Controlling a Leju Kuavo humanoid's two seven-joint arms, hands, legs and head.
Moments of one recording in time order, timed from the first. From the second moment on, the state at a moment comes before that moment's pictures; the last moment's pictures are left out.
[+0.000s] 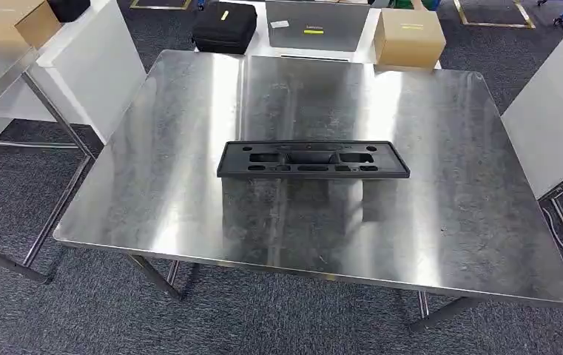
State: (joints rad) left arm -0.04 -0.14 0.72 -0.38 -0.13 0.70 -0.68; right arm -0.02 -0.53 -0.90 -0.54 1.06 -0.44 -0.10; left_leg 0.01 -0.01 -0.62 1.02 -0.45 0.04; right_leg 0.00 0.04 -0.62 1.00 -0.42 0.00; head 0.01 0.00
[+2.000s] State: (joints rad) left arm -0.06 -0.06 0.60 -0.23 -0.26 0.57 -0.68; right arm -0.08 0.07 -0.96 -0.22 1.22 -0.29 0.04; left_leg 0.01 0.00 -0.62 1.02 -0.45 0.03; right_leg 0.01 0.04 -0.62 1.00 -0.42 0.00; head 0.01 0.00
